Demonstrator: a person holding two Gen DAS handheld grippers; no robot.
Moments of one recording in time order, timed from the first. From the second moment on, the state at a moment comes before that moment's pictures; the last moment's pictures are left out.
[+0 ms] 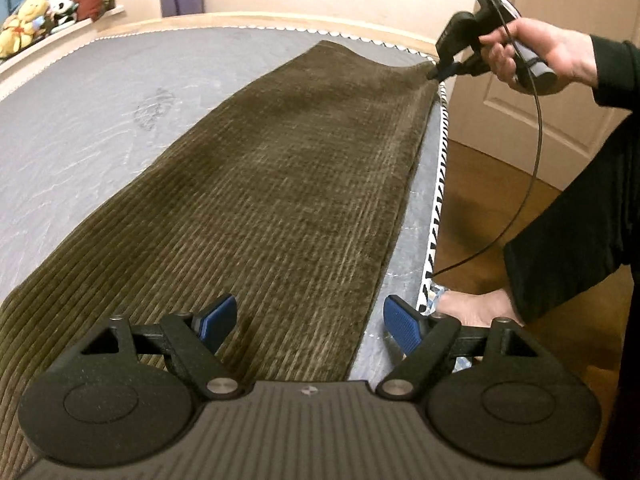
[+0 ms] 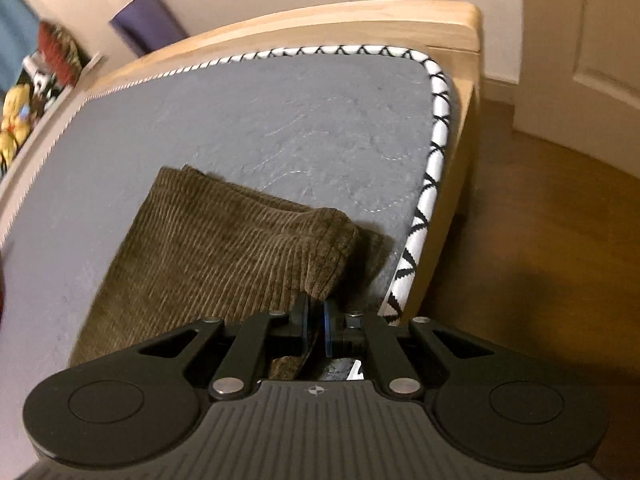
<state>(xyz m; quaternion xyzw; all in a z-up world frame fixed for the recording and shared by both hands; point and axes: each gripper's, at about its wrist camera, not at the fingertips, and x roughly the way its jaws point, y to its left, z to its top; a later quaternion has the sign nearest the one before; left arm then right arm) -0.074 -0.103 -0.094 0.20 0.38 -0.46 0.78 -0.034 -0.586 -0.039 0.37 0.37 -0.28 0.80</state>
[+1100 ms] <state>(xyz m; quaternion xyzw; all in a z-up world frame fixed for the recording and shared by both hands) -0.008 0.261 -0.073 -0.11 0.48 -0.02 0.87 0.052 -0.311 0.034 0.10 0.37 0.27 0.88</state>
